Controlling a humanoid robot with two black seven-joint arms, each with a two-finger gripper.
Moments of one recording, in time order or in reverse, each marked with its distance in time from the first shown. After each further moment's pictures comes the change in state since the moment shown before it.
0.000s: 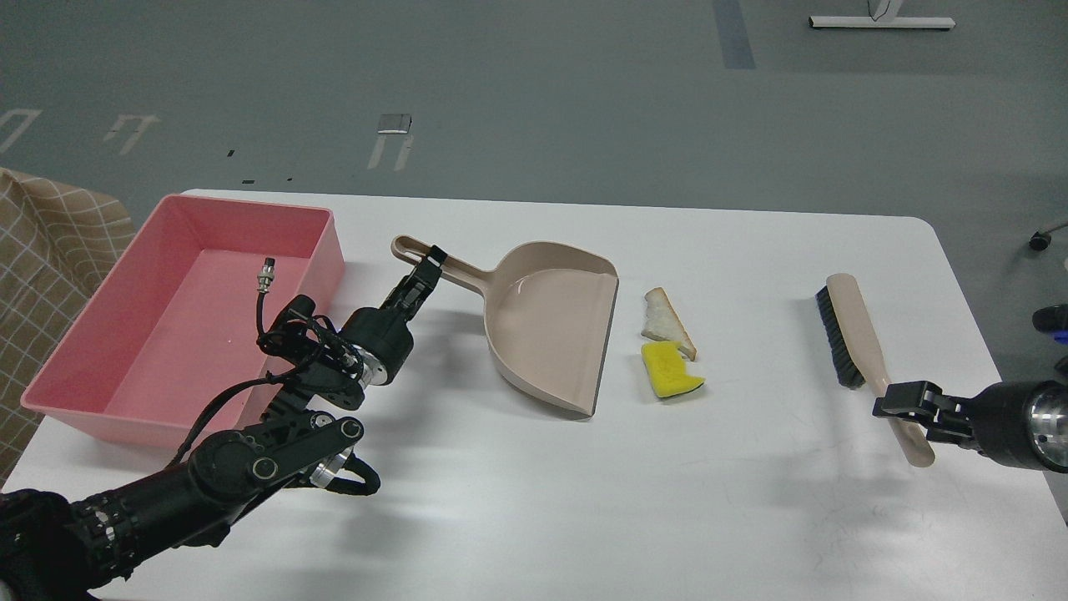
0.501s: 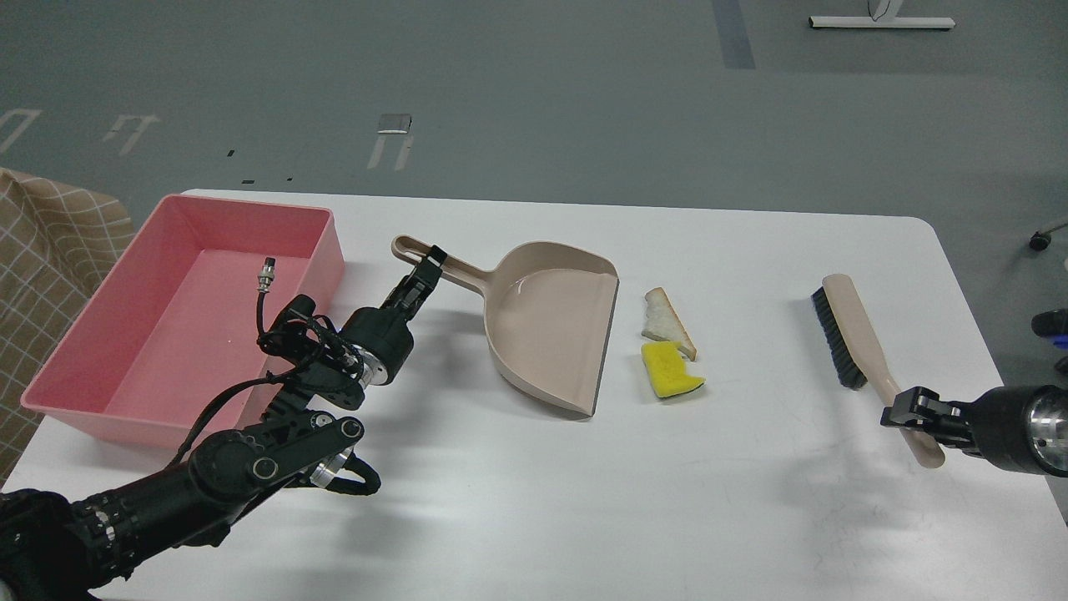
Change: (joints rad) left arm 0.000 -0.001 0.000 0.000 0.000 0.000 0.002; right arm -0.001 0.005 0.001 -0.001 0.001 0.000 -0.006
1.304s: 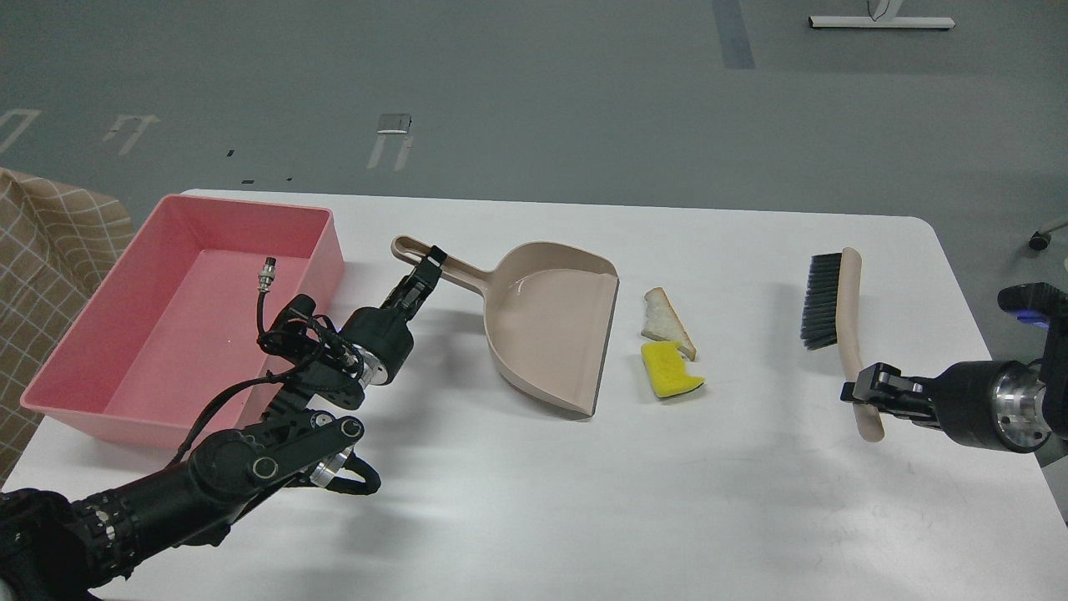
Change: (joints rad) left arm -0.001 0.001 0.000 0.001 -0.002 0.000 0.005; right arm 0.019 0.039 0.052 0.084 0.003 0.000 -0.004
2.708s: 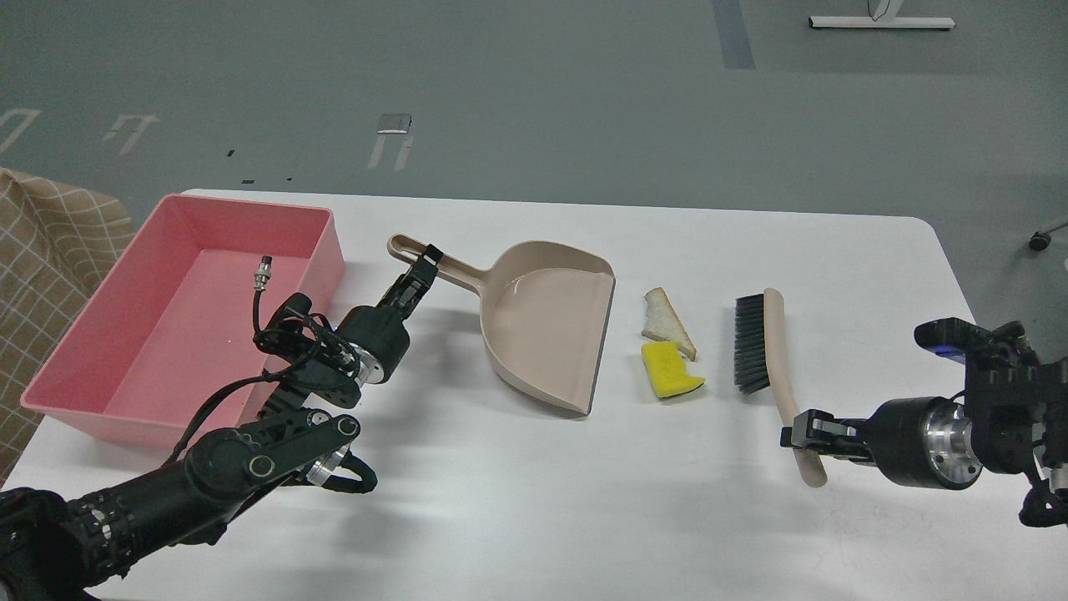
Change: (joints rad) left arm -0.002 0.007 -0.001 0.000 -0.004 0.000 0.001; right arm 0.001 0.091 -0.052 0.129 0.000 0.000 -0.117
